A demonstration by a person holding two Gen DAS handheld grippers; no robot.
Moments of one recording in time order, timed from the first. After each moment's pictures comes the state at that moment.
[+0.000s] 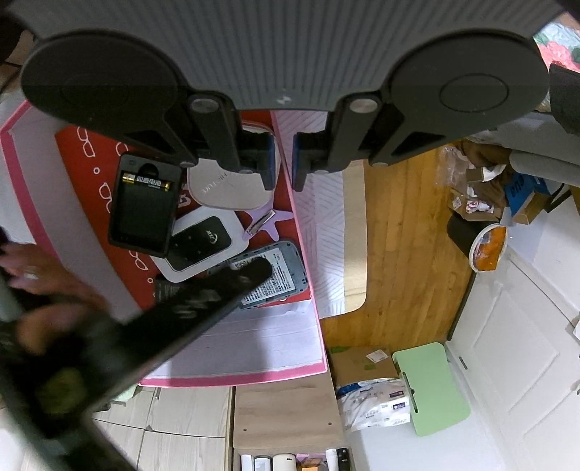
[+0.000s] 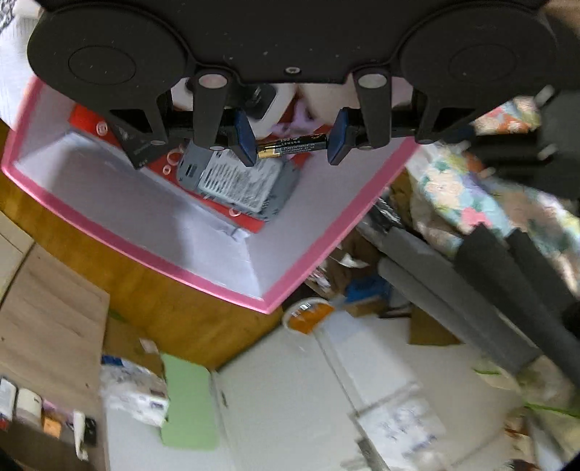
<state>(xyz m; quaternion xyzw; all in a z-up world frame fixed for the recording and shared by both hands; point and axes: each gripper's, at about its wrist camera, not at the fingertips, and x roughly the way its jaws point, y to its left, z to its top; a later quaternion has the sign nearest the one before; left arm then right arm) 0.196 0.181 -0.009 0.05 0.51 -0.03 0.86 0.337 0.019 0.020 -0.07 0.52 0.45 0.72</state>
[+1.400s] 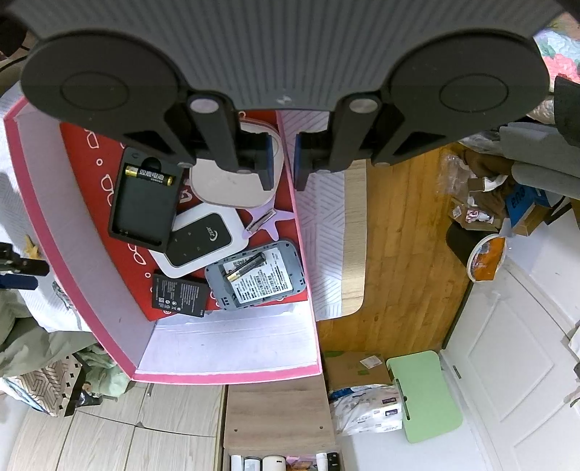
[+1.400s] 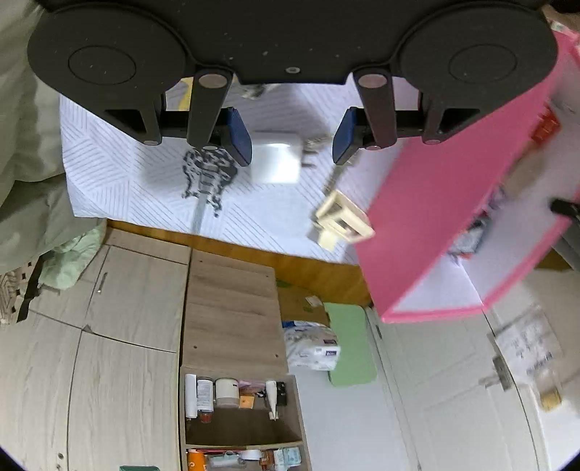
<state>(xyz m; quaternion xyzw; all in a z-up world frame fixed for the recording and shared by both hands) 0.199 0.180 -0.007 0.04 0.51 -0.02 0.86 0.283 -0.222 -0.011 -0.03 0.43 0.24 0.87</state>
